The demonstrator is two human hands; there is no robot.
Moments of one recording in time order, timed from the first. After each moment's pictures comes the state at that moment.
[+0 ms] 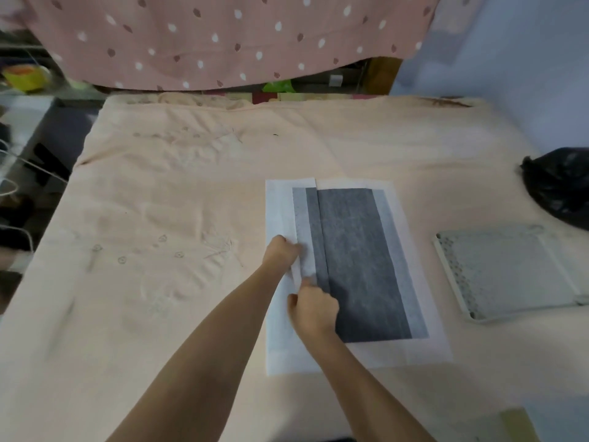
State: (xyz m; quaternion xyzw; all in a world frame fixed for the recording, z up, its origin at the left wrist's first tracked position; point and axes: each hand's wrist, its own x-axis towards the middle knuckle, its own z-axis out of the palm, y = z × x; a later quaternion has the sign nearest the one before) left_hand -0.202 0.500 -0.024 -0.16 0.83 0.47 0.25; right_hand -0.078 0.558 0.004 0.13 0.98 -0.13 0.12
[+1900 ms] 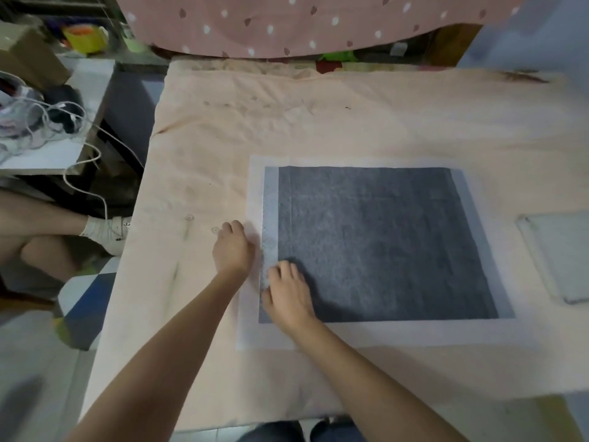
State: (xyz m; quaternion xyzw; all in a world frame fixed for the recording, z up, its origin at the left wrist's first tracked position) left_hand -0.161 0.229 -0.037 -0.09 0.97 0.20 0.04; right_hand -0.075 0.346 -0.023 -0.10 0.97 -0.17 0.11
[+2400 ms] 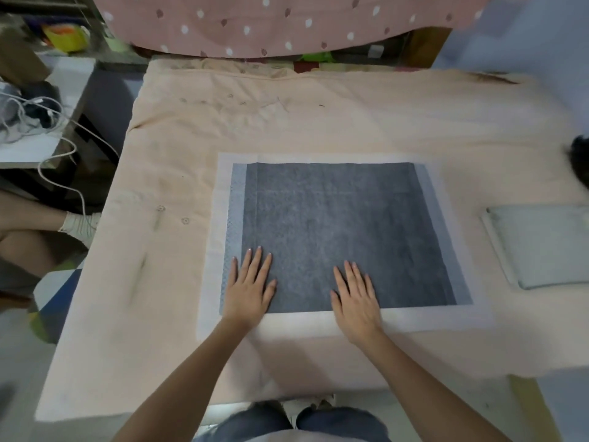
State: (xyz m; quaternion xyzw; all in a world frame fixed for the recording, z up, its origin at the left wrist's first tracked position) left_hand -0.052 0.303 -0.064 0.14 0.98 0.09 0.05; right_hand -0.013 0.533 -0.049 -0.02 1.00 -0.04 0.08
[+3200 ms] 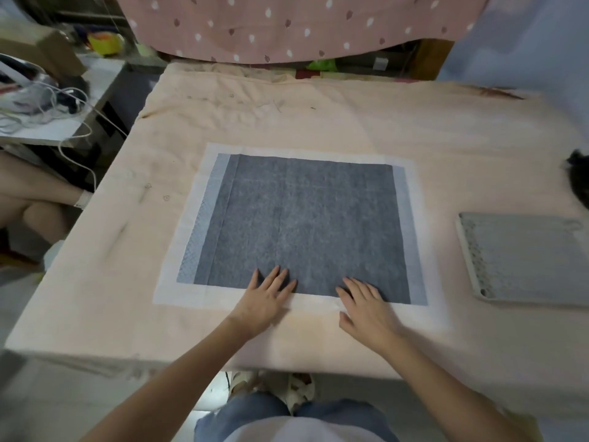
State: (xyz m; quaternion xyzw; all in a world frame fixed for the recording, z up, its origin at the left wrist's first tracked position) left_hand 0.007 0.424 -0.045 0.26 0.94 -0.07 0.18; right_hand 0.018 0.671 -0.038 -0.23 0.97 0.02 0.00
